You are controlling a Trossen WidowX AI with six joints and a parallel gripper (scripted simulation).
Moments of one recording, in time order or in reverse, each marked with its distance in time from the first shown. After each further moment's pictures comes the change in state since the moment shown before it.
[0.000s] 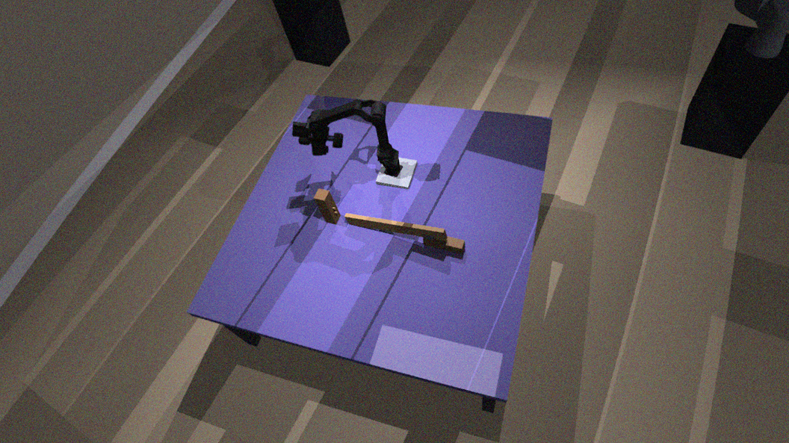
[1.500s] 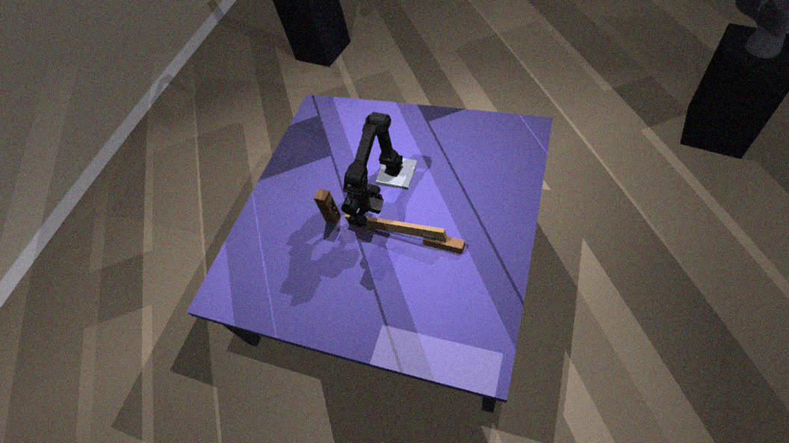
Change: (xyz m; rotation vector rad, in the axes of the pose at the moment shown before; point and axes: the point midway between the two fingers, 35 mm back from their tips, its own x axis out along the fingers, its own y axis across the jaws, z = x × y) arm -0.169 0.232 0.311 -1.283 -0.583 -0.092
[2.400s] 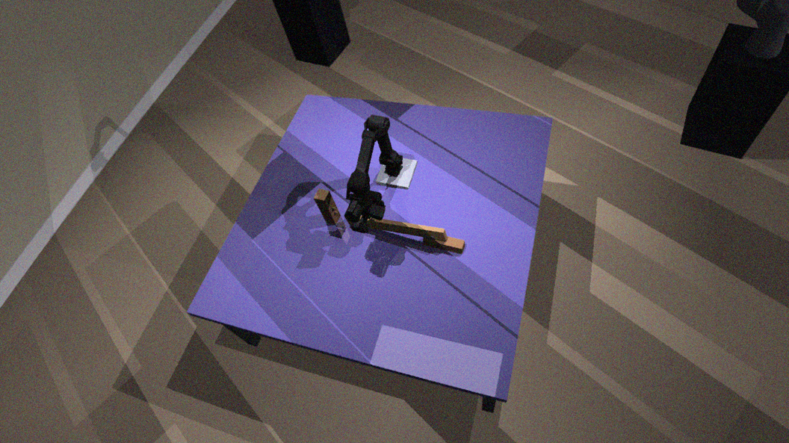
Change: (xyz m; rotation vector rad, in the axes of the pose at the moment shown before) arm 0.042 -0.002 0.001 -0.012 -0.001 0.001
